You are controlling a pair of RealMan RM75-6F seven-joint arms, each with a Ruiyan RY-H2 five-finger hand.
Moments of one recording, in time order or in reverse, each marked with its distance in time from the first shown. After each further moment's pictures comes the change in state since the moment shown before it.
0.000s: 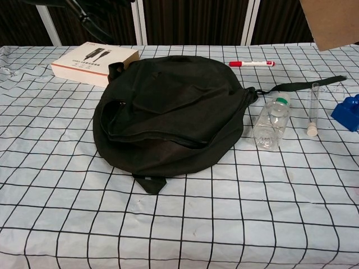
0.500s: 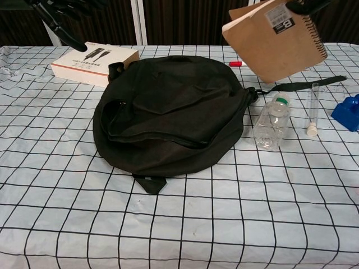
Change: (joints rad) left arm 0.053 0.019 0.062 0.014 0.114 0.057 -0.071; right arm 0.146 -0.209 -0.034 0.010 -0.013 -0.136 -0.235
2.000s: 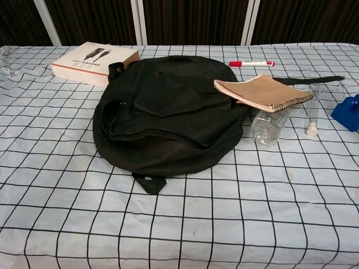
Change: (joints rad) left arm 0.318 0.140 0.204 -0.187 0.358 0.601 0.242; right arm -0.489 0.374 -0.118 -0.193 0.127 0.323 0.140
